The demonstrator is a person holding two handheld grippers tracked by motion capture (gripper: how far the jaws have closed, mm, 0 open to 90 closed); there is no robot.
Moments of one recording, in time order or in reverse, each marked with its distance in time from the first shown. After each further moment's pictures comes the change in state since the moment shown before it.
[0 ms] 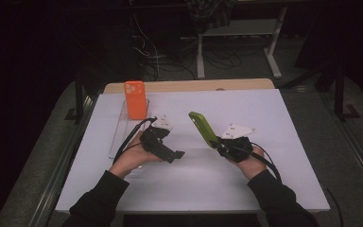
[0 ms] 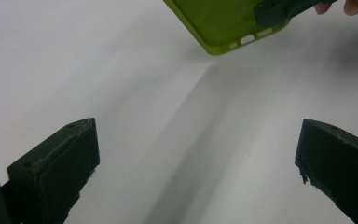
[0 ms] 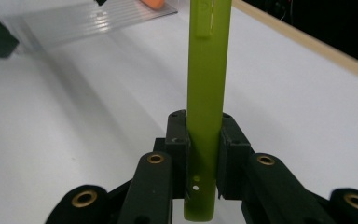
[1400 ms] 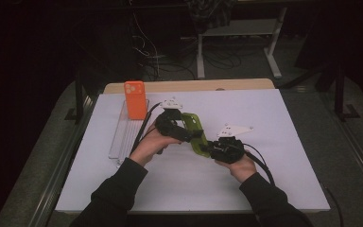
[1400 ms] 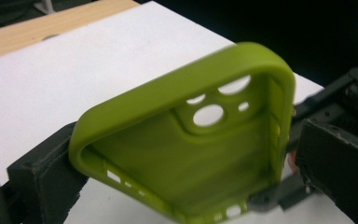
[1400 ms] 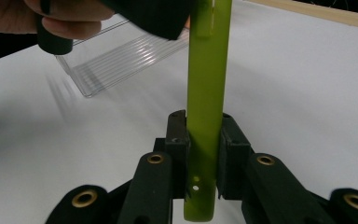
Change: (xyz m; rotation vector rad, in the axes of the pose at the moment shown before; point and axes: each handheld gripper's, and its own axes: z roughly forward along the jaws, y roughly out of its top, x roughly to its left) left arm 0.009 0.050 0.022 -0.278 -0.089 -0.137; right arm 0.014 0.004 0.012 -0.063 0.184 0.170
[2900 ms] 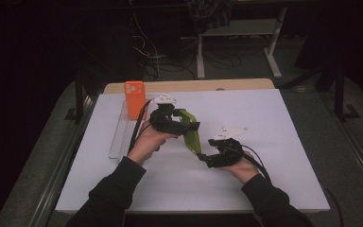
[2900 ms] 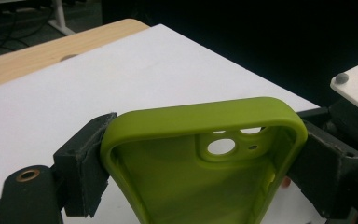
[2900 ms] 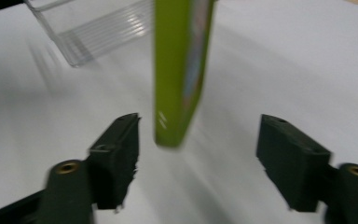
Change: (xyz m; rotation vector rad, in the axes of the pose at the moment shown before) left arm 0.003 0.011 -0.024 -0.051 0.035 -0.022; right arm 0.002 -0.004 0.002 0.106 -0.043 -0.038
